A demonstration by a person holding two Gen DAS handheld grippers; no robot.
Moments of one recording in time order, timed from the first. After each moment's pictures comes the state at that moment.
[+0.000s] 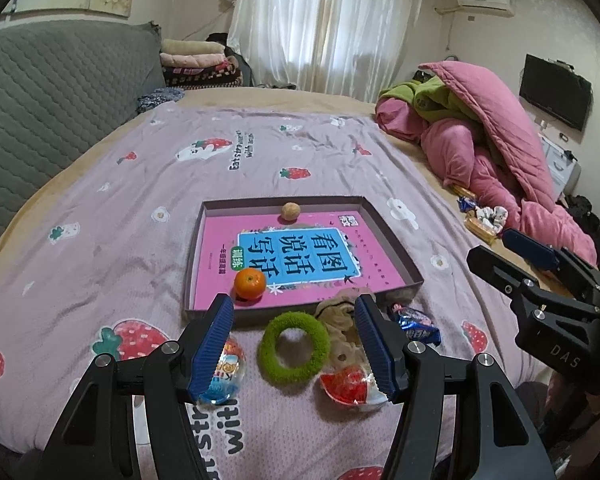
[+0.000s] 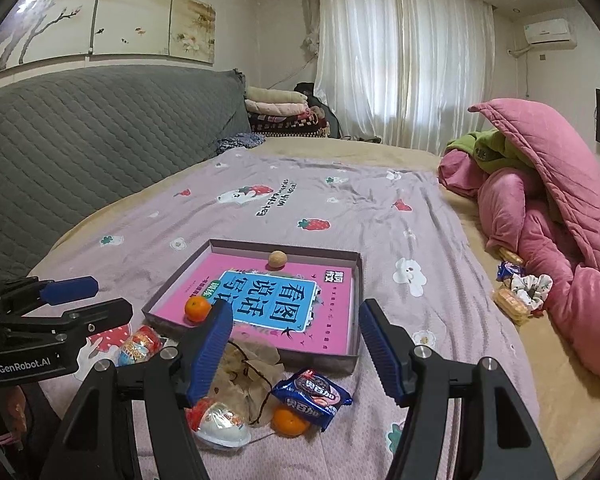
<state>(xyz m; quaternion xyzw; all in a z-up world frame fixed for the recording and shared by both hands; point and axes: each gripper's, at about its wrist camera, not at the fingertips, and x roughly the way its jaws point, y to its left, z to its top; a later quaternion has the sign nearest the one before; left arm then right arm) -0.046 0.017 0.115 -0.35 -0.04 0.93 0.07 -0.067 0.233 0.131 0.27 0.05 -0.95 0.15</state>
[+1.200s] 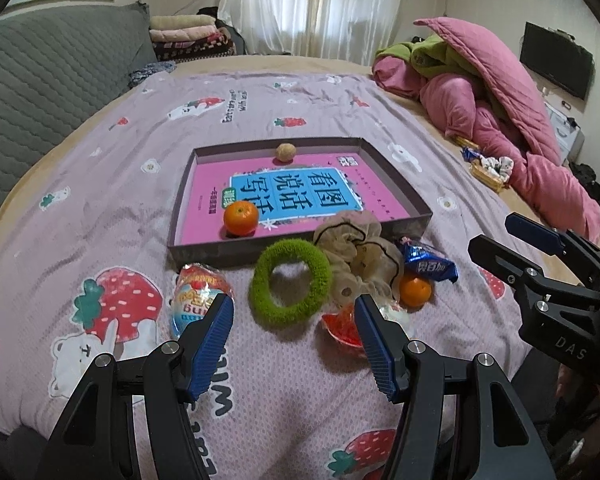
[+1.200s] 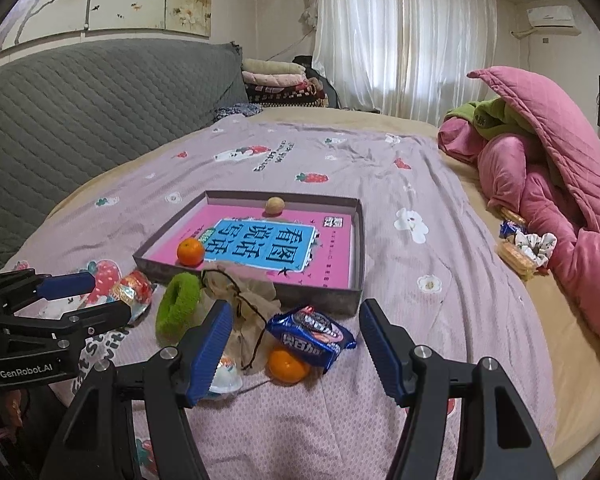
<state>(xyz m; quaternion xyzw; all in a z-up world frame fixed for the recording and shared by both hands) -0.031 0.032 0.059 -0.41 -0.01 0.91 0.07 -0.053 0.239 0.077 0.32 0.05 -0.93 0.15</state>
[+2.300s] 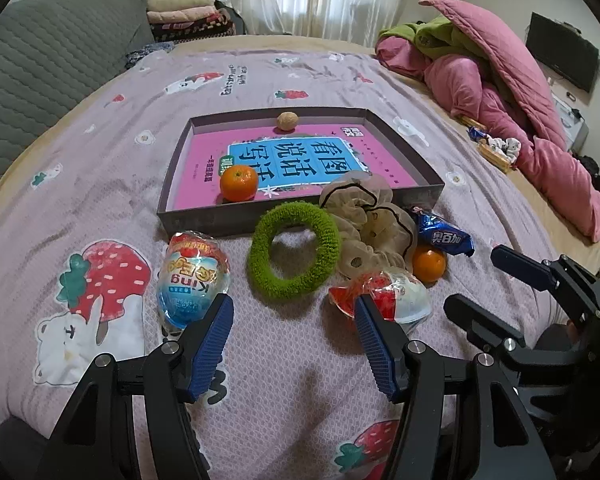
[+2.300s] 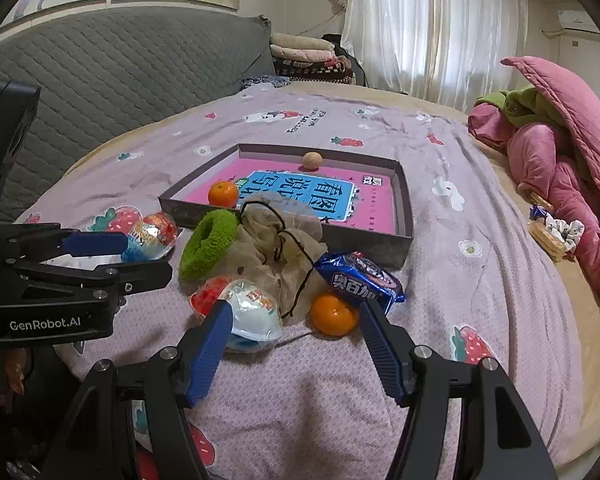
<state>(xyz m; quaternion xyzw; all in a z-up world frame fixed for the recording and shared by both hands) -0.035 0.031 0.031 -0.44 -0.01 0.90 0.07 -0.035 0.212 0.034 0.36 0.08 -0.91 0.19</state>
